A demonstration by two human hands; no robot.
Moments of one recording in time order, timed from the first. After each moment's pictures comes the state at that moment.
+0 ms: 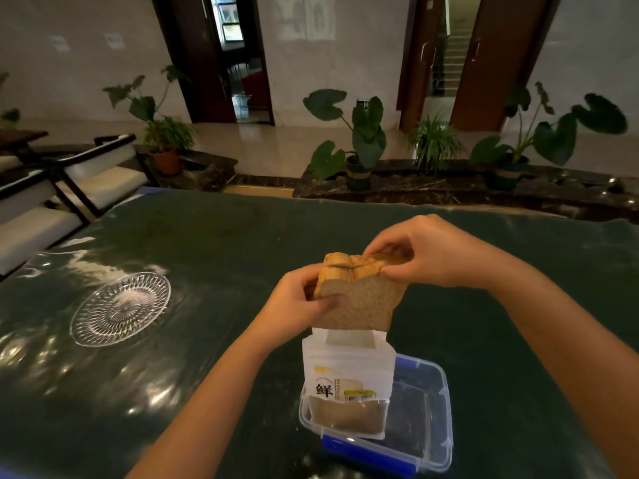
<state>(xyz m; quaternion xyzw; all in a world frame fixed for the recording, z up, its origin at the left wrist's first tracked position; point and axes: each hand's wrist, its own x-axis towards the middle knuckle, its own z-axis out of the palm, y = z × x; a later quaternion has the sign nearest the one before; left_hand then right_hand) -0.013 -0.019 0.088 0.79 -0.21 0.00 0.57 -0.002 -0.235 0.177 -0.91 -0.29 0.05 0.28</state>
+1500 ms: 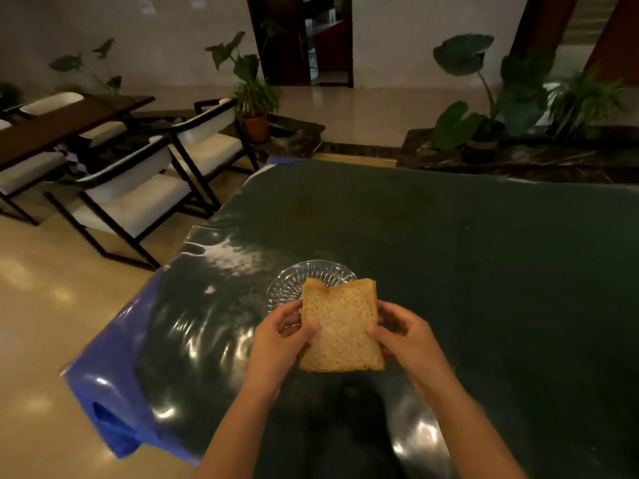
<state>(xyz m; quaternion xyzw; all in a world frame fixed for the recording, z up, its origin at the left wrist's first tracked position) 0.032 0.474 -0.021 0.73 0.18 0.03 0.66 0.065 0.275 -0.032 -0.69 0.02 0.14 0.71</state>
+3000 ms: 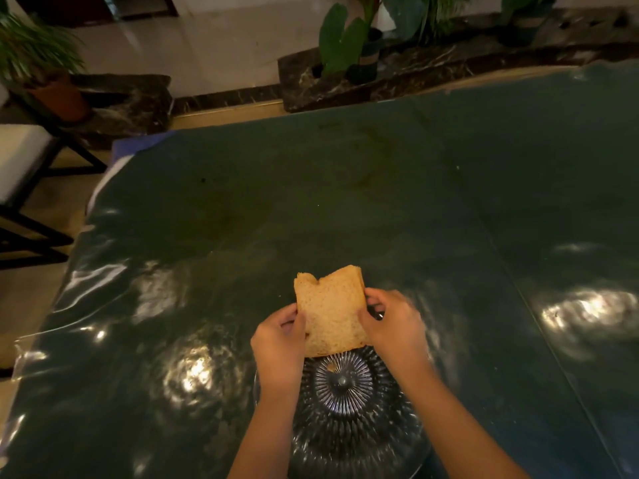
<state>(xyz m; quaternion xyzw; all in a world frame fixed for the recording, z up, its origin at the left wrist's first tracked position) 0.297 0.557 -0.168 0.86 0.12 -0.04 0.50 0.261 0.411 -0.168 -0.88 0.26 -0.06 0.40</state>
